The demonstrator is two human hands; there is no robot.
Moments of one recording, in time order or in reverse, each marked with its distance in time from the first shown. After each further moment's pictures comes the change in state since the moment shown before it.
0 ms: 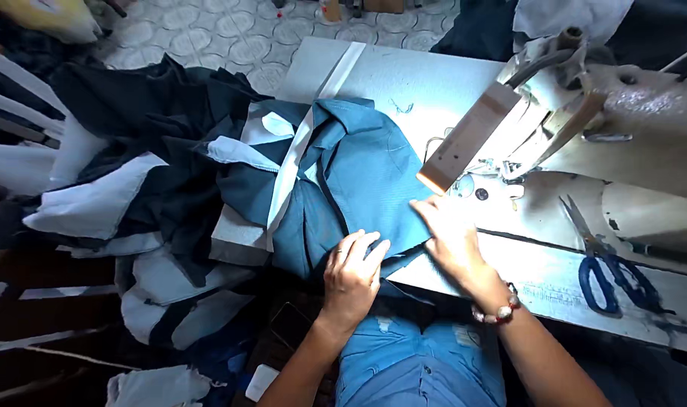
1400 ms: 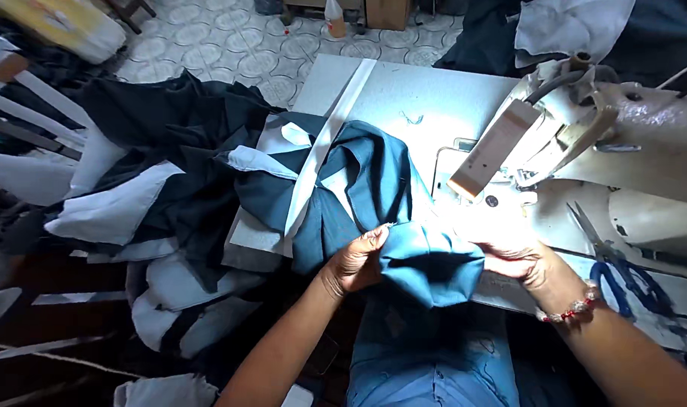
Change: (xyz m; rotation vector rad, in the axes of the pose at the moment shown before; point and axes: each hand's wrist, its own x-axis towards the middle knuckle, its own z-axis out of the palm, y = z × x) left_hand 0.046 -0.046 -0.015 -2.037 -0.794 -0.666; right_hand 0.021 0.003 -0.070 1.648 -0.631 0.778
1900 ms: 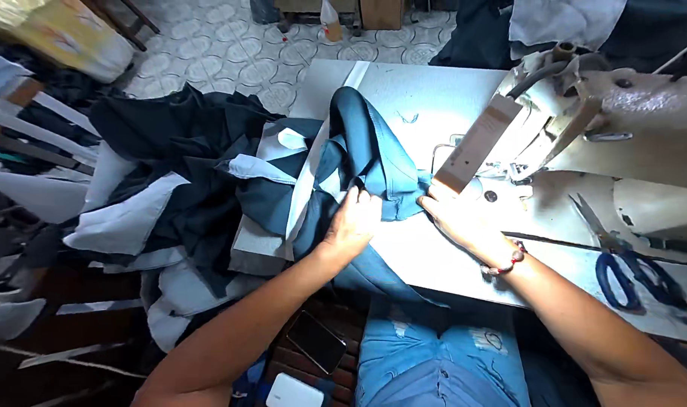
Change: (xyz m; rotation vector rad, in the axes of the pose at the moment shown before) left_hand 0.034 0.026 -0.018 2.772 0.282 0.360; right_hand 0.072 0.028 -0.029 -1.931 0.369 -0.865
